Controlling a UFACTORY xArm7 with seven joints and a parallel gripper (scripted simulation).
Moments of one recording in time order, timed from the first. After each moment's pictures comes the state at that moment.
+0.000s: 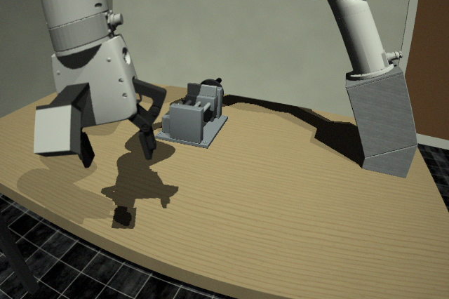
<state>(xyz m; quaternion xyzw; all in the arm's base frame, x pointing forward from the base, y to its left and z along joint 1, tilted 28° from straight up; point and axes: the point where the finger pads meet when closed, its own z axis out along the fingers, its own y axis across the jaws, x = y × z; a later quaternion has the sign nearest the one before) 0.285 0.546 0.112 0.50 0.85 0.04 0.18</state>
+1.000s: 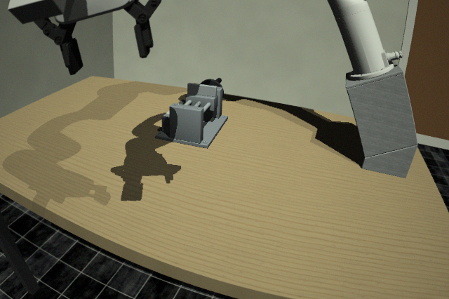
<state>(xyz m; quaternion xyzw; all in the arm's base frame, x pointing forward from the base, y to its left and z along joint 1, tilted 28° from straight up) 0.225 0.542 0.228 0.50 0.85 0.04 0.18</state>
